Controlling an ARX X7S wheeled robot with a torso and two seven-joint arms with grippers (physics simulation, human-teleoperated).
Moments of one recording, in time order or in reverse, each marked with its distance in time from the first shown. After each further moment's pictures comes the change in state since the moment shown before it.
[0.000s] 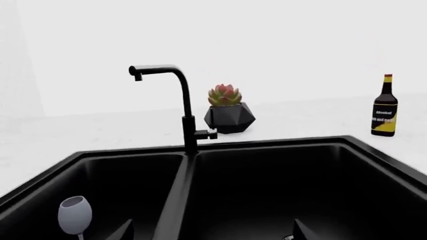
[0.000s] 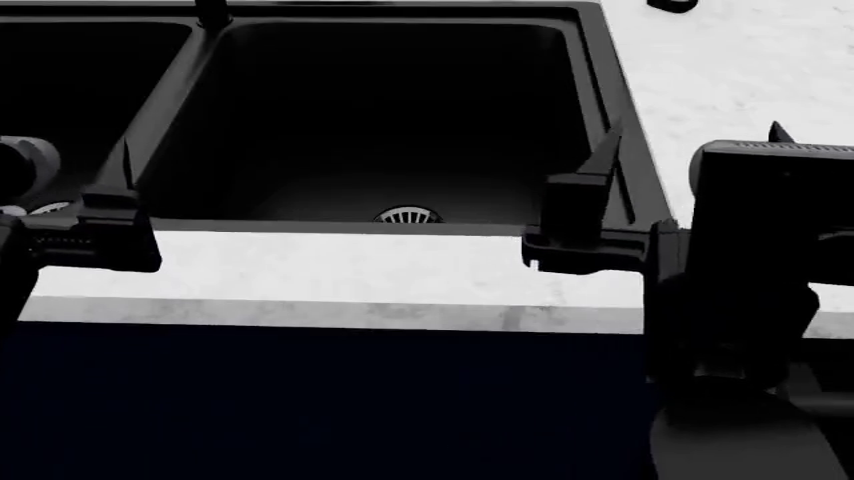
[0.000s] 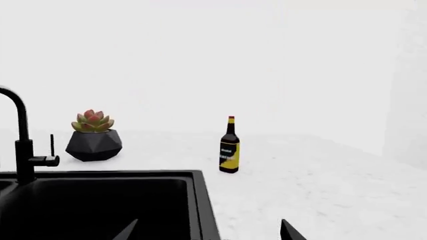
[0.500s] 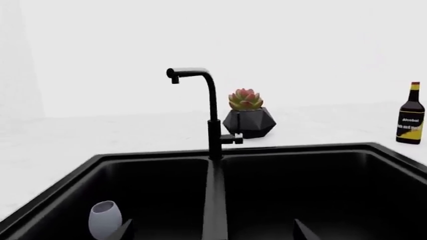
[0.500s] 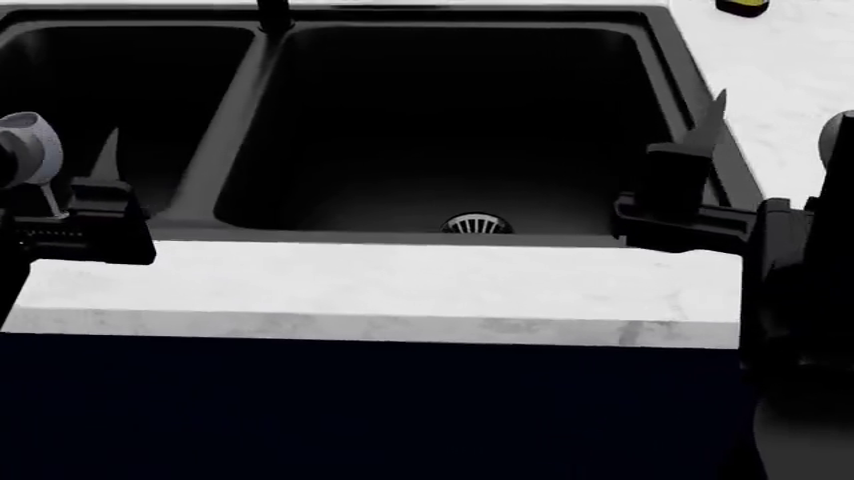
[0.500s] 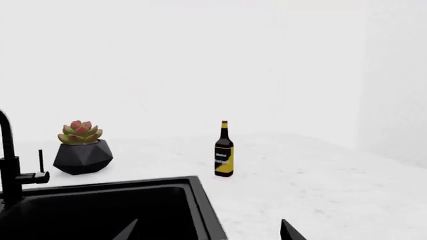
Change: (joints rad) left arm -0.011 -0.002 -0.021 0.017 -0.032 -0.014 -0.003; right arm 0.056 0.049 0.134 -0.055 0.043 0.131 0.004
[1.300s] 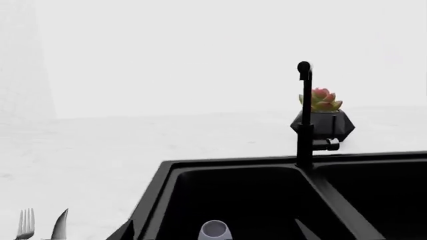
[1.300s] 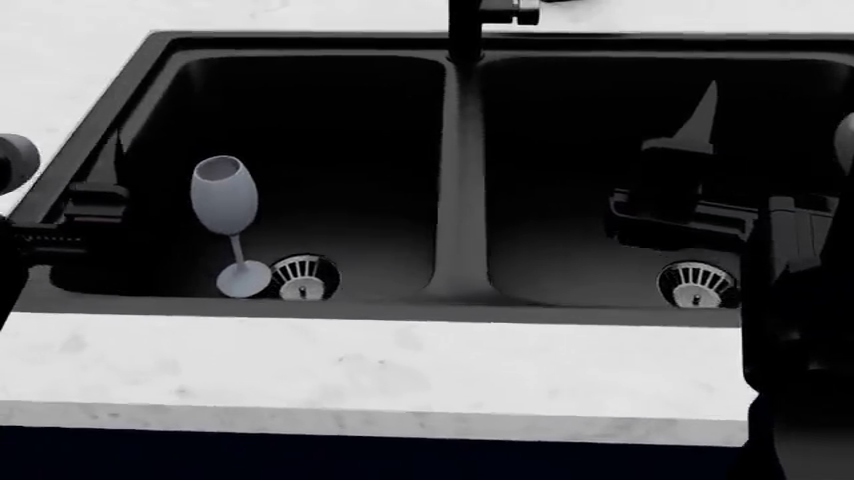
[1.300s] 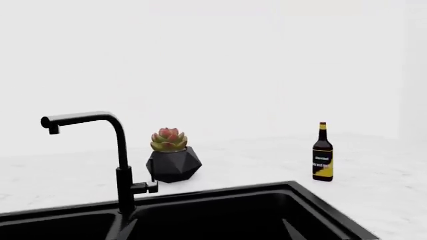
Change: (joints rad) left arm 0.014 -0.007 -0.007 0.020 -0.031 -0.003 -0.015; right arm 0.001 -0.013 0.055 -0.024 0.072 0.009 -0.025
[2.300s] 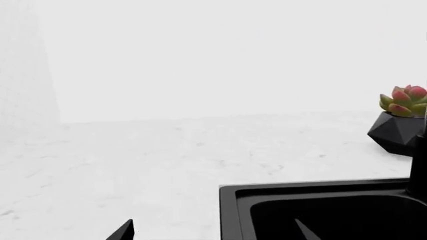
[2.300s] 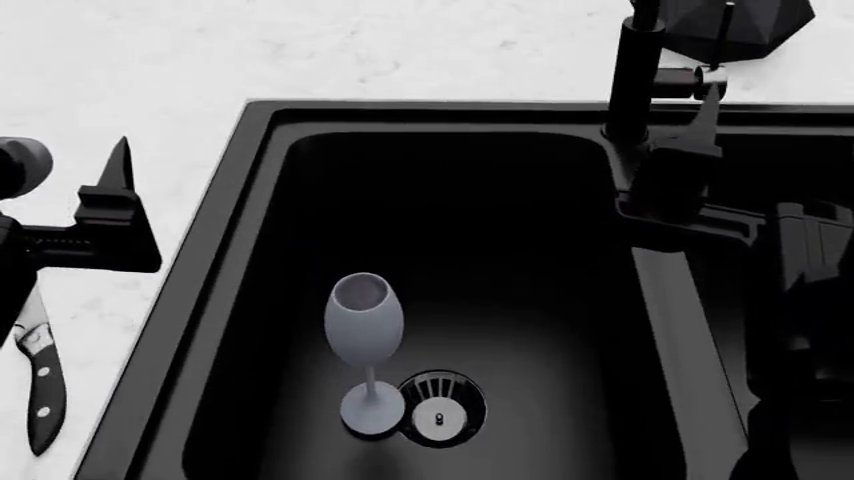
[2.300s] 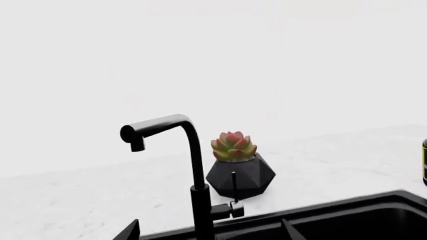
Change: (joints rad) left arm 0.002 -0.012 0.022 -0.024 -0.018 0.023 -0.022; right arm -0.022 -0.020 0.051 0.006 0.055 -0.034 -0.002
